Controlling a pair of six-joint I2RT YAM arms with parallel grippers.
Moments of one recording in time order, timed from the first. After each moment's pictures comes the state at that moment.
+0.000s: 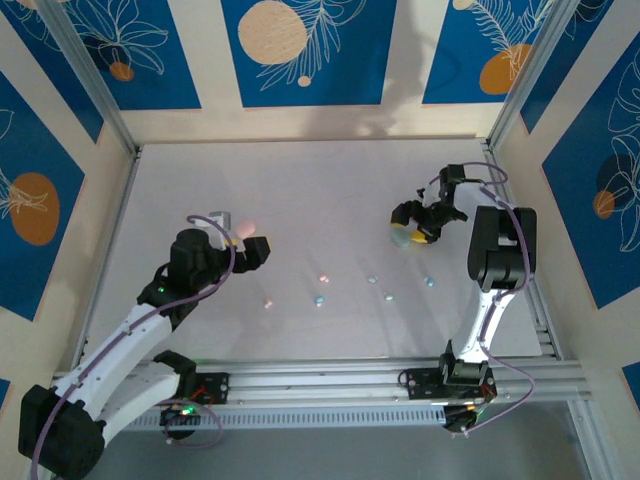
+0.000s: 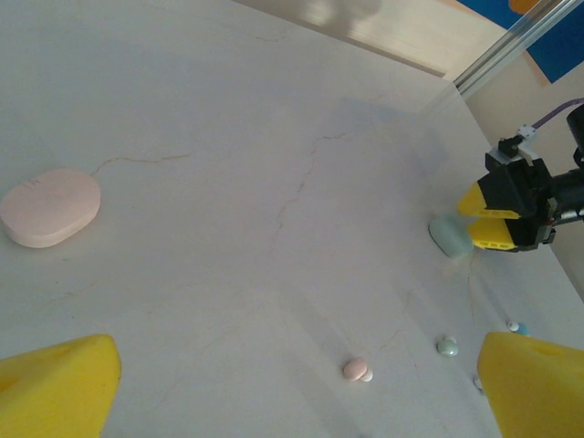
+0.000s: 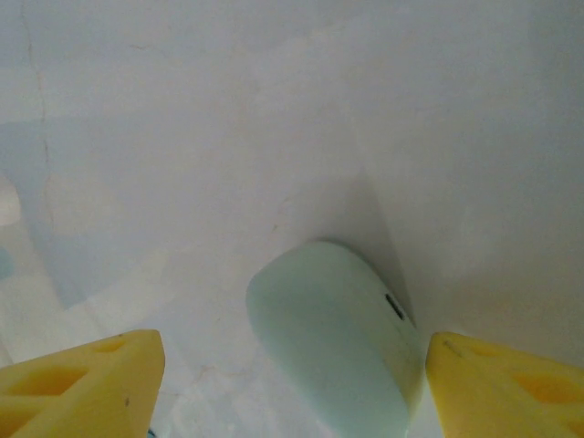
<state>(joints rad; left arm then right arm) -0.43 0.87 0.57 -0.13 0.13 -0.52 -0.07 1.96 1.35 -0.79 -0.59 0.21</state>
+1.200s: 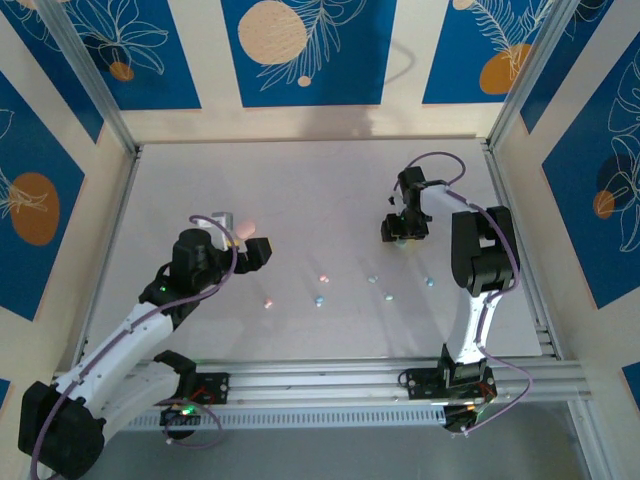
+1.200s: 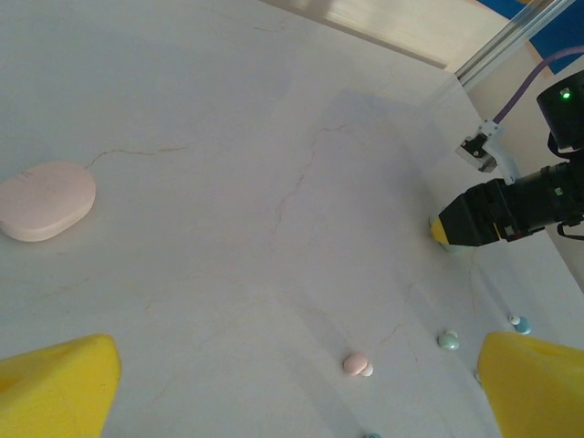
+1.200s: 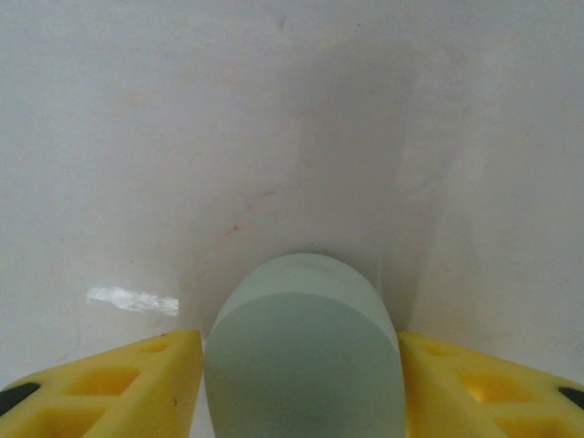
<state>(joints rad) -0.44 0.89 0.57 -0.13 0.13 -0.52 0.16 1.96 1.33 -0.77 -0.09 0.05</state>
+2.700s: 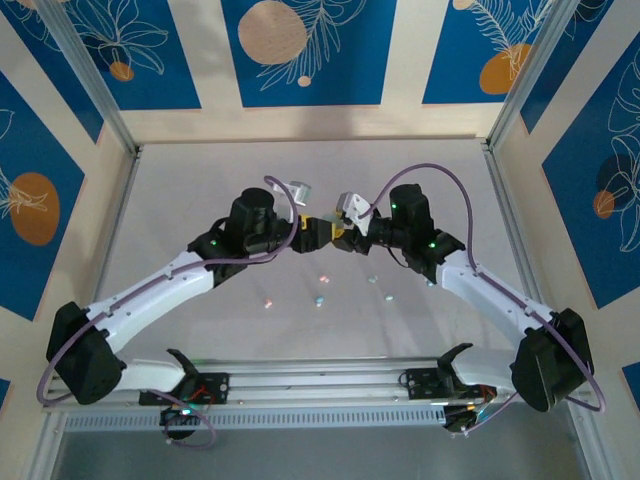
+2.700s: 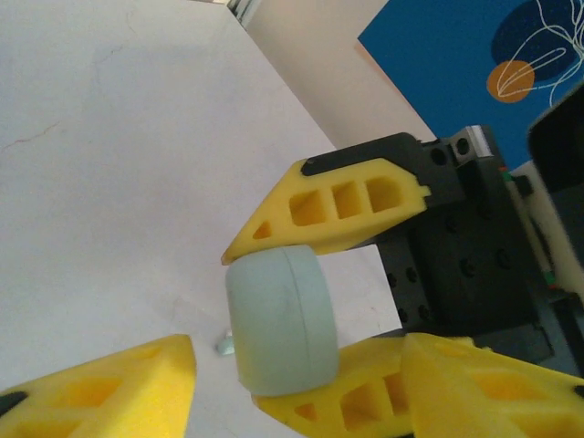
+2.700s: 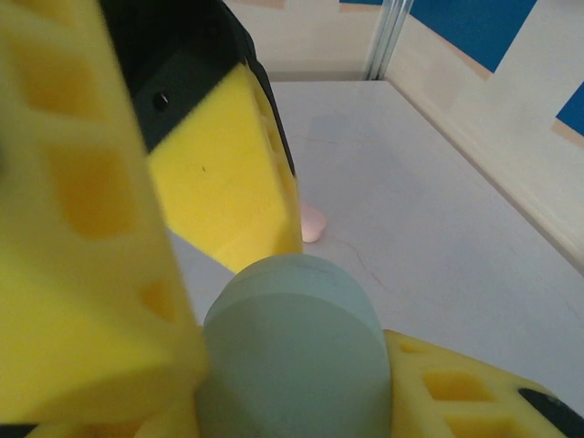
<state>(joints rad) -0.75 1.30 1.04 -0.13 0.28 -0.53 0.52 1.22 0.88 -0.06 -0.58 -0.43</state>
